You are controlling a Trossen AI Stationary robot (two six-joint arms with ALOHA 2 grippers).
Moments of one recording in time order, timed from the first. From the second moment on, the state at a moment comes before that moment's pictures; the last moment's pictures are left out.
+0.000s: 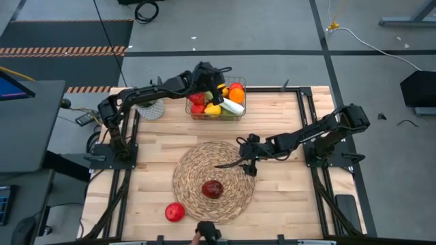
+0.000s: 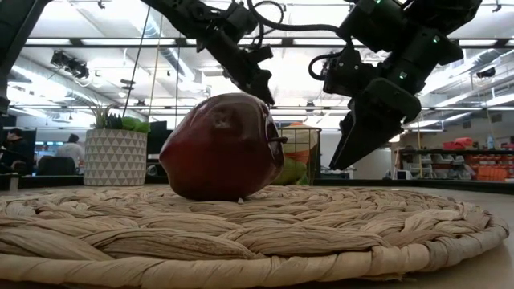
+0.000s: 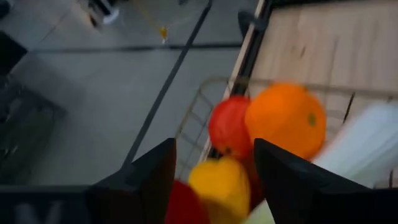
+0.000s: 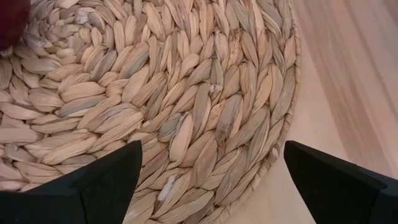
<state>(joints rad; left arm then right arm) 0.48 1.84 1.51 -0.21 -0.19 0.38 0.15 1.56 0.73 -0.11 0.20 0.26</state>
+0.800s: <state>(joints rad) 0.23 1.33 1.09 -0.27 -0.18 0.20 0.14 1.56 0.73 -0.02 0.16 0.16</state>
